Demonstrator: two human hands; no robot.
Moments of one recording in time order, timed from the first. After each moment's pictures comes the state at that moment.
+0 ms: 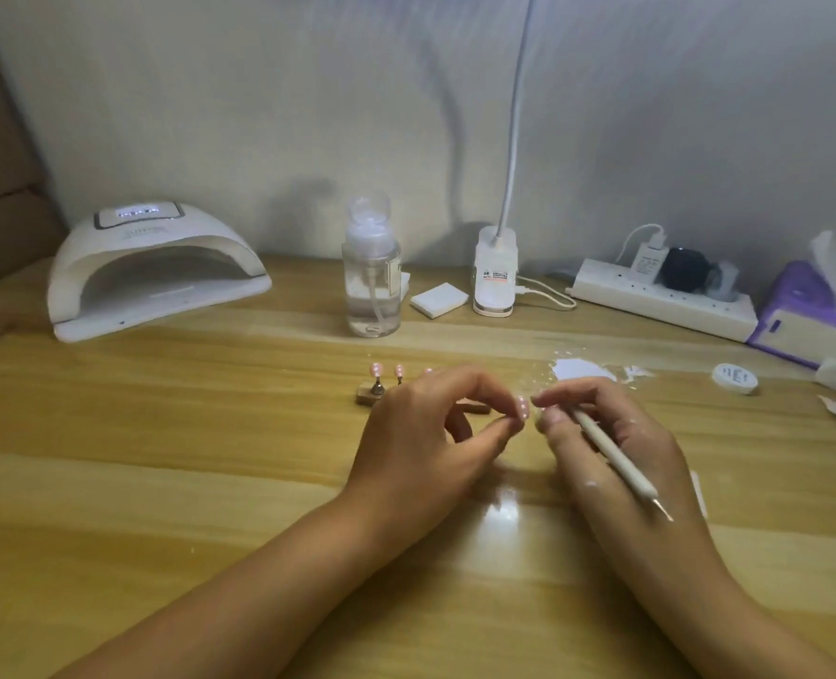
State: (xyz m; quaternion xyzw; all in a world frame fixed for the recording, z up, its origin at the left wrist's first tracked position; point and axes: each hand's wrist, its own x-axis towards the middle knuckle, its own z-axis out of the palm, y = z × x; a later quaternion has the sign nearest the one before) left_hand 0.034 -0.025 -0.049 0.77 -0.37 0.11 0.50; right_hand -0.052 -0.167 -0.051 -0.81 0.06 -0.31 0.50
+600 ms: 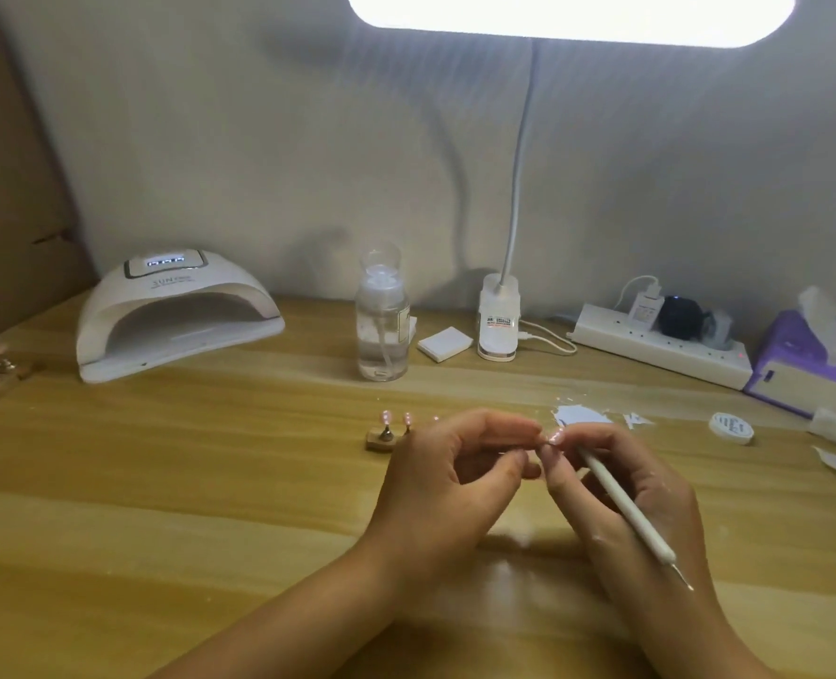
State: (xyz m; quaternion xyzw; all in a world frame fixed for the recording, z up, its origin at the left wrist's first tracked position) left_hand 0.020 -0.029 -0.026 0.69 -0.32 -0.04 0.65; right_hand -0.047 -0.165 -0.047 -0.75 0.06 -0.35 0.55
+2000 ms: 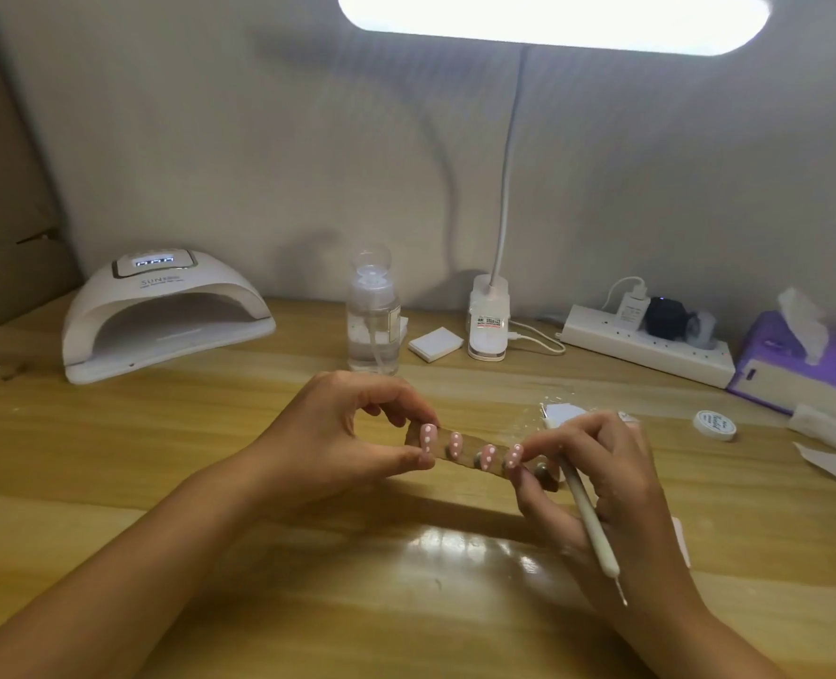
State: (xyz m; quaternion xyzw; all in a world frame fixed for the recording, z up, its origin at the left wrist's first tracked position) left_hand 0.089 0.035 -0.013 0.80 -0.45 0.02 0.40; right_hand -0.043 -0.173 -0.052 -0.86 -0.03 -0.41 0.31
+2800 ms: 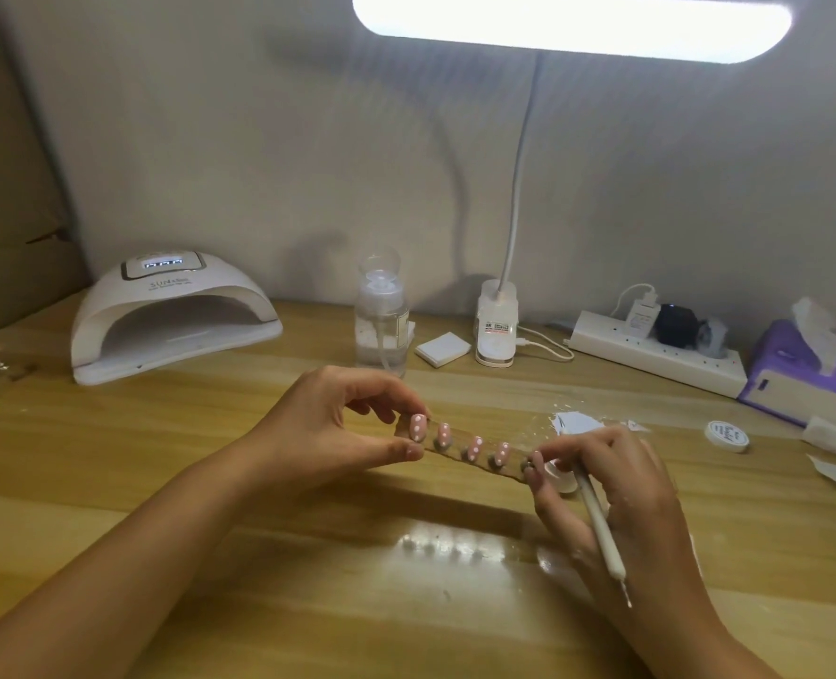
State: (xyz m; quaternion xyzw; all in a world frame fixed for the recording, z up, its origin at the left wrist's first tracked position) left_hand 0.102 0.045 -0.012 0.81 -0.42 -0.02 0.41; right_hand -0.042 -0.173 -0.049 -0.87 0.00 -0.41 0.27
